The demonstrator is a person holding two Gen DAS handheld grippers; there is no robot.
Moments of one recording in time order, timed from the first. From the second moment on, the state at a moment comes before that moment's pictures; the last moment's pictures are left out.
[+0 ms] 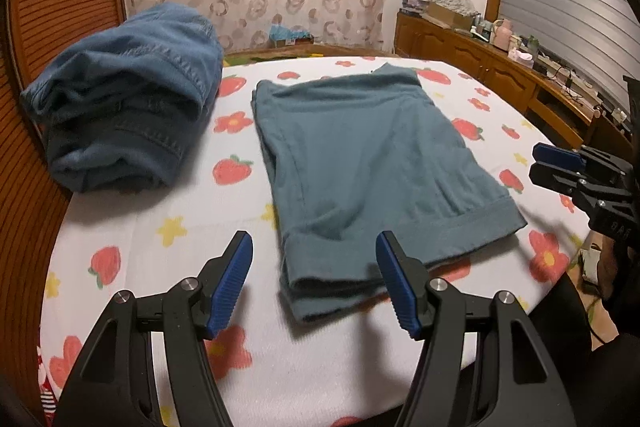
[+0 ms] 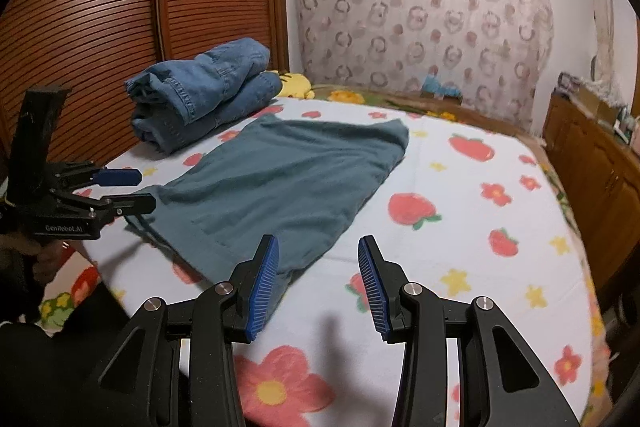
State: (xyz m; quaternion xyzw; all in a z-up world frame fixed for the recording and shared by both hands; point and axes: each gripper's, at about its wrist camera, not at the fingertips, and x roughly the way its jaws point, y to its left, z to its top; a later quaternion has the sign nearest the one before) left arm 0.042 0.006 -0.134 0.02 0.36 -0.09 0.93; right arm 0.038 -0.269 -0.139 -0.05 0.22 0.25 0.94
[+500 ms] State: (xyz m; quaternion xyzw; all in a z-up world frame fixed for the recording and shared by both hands) left arm 0.035 0.015 -0.151 0.01 0.38 -0.08 0.92; right arm 0.040 -0.270 -0.153 -0.04 0.27 0.26 0.93
